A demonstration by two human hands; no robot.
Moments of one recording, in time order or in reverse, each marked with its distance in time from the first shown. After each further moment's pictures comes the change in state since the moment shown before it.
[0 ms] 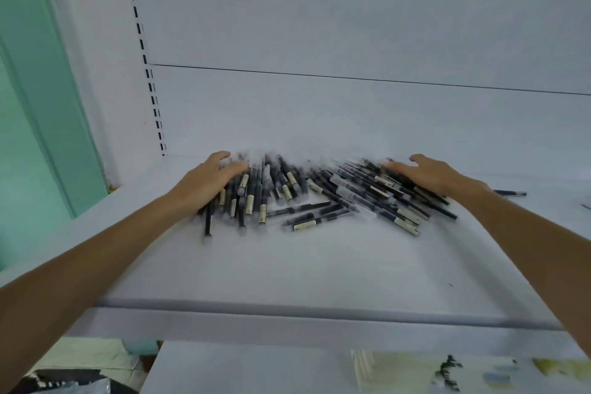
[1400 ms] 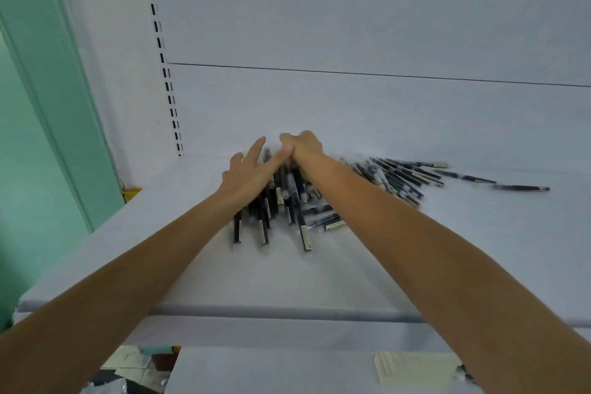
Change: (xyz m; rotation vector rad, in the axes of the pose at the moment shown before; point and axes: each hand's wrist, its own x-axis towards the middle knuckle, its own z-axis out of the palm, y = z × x) left_hand 0.013 0.010 0.012 -0.090 0.003 -0.006; right_hand -0.015 -0.230 0.100 0.537 0.020 -0.040
